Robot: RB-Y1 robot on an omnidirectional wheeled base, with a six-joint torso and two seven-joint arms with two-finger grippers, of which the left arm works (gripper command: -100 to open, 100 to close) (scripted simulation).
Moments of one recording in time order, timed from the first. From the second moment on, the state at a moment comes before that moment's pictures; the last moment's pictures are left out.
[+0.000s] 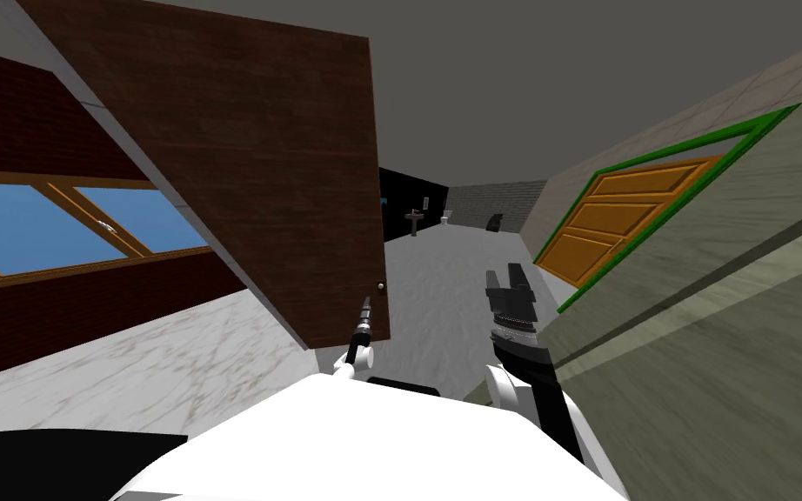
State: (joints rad) arm -0.21 -0.03 0.09 -0.56 0.27 -0.85 -0.24
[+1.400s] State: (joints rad) arm -0.21 0.08 0.10 -0.56 0.28 -0.85 -0.25
